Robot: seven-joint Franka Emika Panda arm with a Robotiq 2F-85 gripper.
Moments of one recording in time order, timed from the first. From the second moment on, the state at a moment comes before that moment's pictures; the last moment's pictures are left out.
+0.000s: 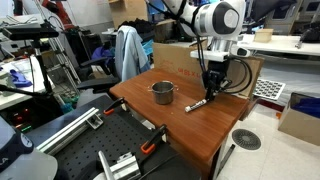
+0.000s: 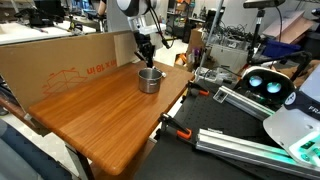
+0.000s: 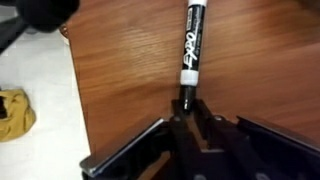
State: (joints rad) arm -0.12 0.86 -0.10 -1.46 -0.08 1.98 0.05
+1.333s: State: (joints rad) arm -0.12 0.67 -0.10 -1.57 -0.06 2.06 0.07
